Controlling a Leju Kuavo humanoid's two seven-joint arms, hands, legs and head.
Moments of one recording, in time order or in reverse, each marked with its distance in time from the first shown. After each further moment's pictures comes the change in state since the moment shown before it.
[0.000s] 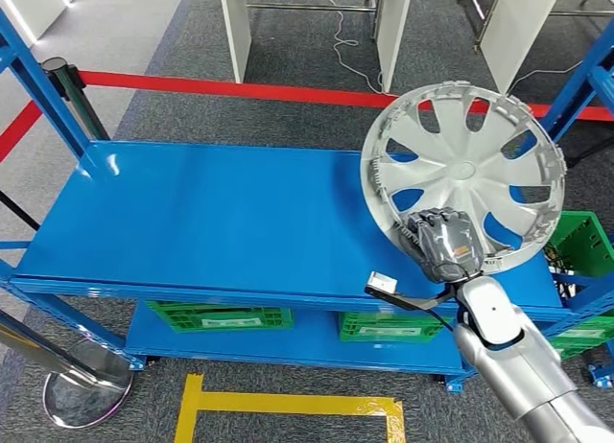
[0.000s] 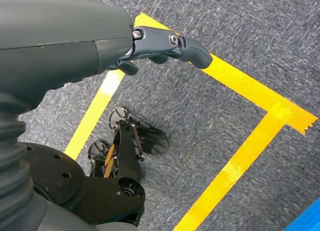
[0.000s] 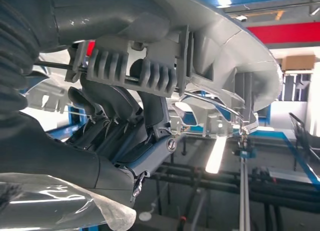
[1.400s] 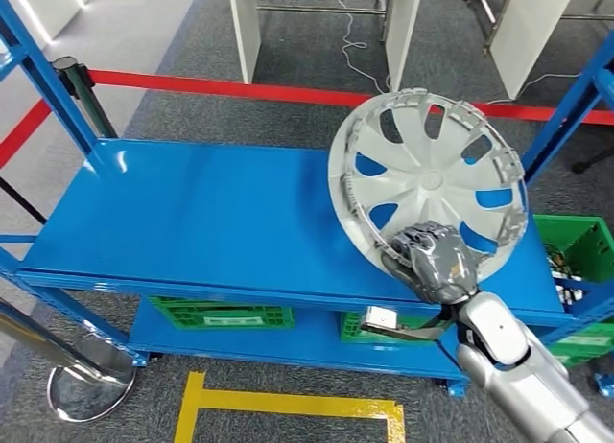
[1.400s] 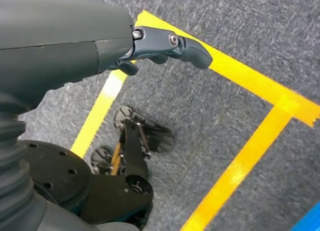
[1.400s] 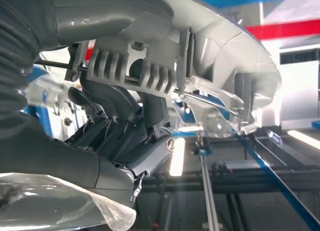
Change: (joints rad) left arm -0.004 -0.008 0.001 0.002 -0.049 0.003 0.005; right arm 0.047 -0.075 0.103 -0.170 -0.177 0.008 -0.109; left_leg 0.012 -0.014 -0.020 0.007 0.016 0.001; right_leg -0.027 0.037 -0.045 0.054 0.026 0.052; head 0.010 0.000
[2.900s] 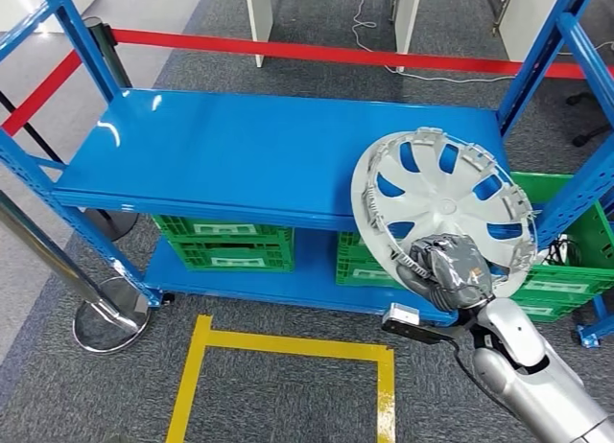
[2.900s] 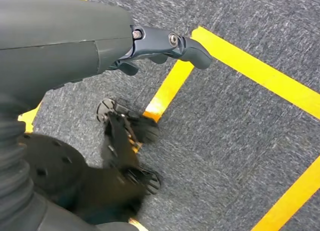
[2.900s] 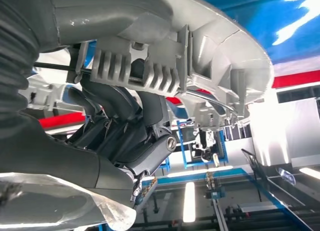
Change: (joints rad) left arm -0.018 0.001 0.003 0.001 -0.021 0.002 -0.008; right arm 0.051 -0.048 -0.038 0.018 -0.213 0.065 -0.070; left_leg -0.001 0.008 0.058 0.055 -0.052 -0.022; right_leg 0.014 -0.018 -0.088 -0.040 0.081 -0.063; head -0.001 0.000
